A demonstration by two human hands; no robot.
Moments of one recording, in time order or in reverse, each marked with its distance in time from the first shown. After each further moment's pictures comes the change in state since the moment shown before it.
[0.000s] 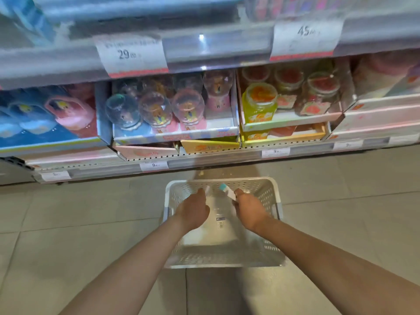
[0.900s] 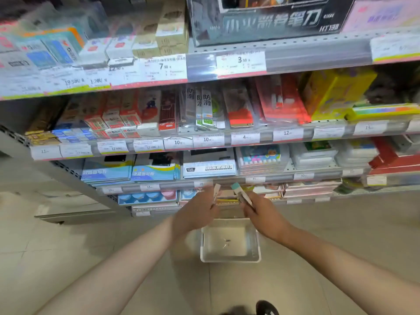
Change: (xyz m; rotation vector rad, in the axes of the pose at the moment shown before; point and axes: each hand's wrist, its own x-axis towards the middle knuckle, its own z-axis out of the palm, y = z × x) left_hand -0.371 0.234 -0.422 -0.128 0.042 0.168; right_hand -0.339 -0.266 -0.381 0.277 0.139 -0.256
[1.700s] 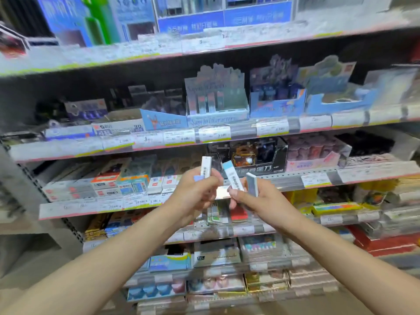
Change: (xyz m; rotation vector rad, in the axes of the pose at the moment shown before) left_hand -0.149 0.195 -0.229 -0.905 0.320 0.347; right_hand -0.091 -0.272 -0.188 0.422 0.162 -0.496
